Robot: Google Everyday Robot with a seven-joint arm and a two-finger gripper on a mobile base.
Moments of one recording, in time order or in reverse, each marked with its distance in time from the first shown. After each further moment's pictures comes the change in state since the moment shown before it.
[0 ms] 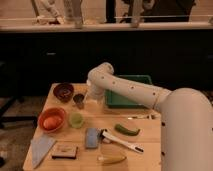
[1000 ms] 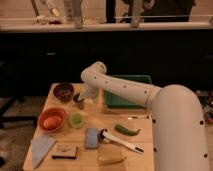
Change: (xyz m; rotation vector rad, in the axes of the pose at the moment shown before) arm 0.006 -0.032 0.012 0.006 0.037 -0.001
